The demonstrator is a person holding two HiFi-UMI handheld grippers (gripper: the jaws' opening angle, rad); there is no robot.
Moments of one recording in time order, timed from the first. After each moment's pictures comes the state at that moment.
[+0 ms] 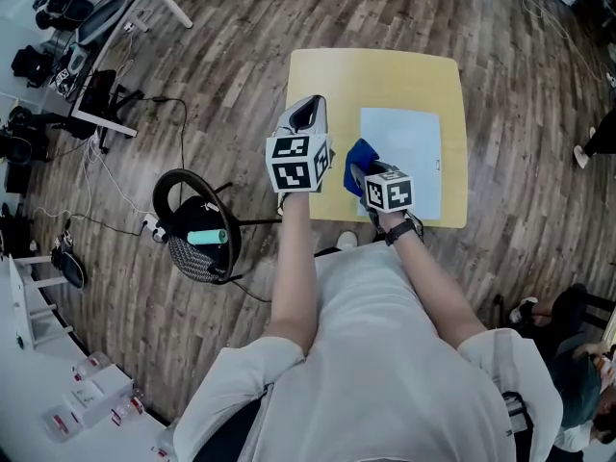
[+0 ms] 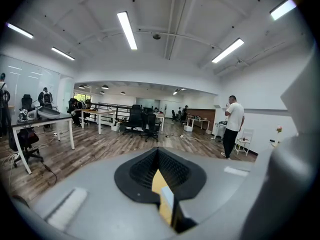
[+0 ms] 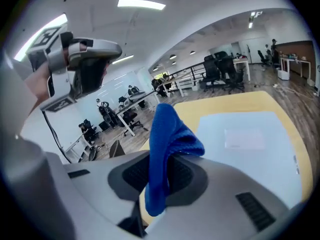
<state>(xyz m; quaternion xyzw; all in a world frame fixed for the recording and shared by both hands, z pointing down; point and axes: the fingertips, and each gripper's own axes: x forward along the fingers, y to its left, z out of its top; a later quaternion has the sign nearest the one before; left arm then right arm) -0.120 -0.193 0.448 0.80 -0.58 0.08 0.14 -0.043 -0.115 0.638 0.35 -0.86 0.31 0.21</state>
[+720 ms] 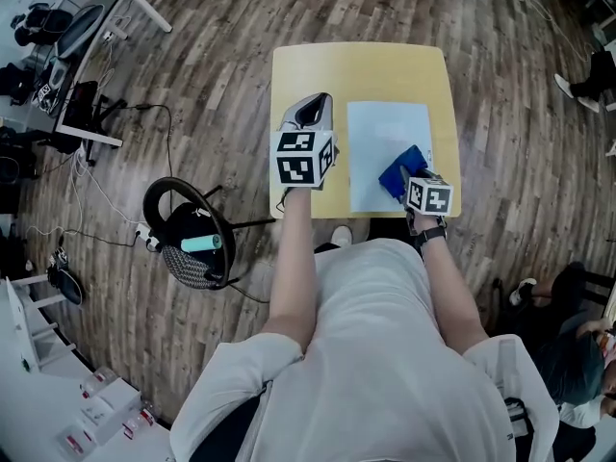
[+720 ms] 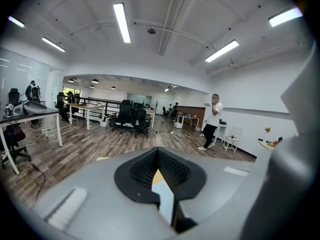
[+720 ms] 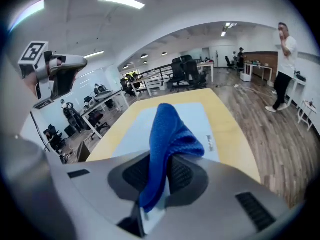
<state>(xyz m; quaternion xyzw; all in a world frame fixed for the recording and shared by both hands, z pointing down) -0.087 -0.205 0.468 0.83 -0.53 0.10 0.15 0.117 -0.116 0.675 0.50 -0.76 0.32 0.25</state>
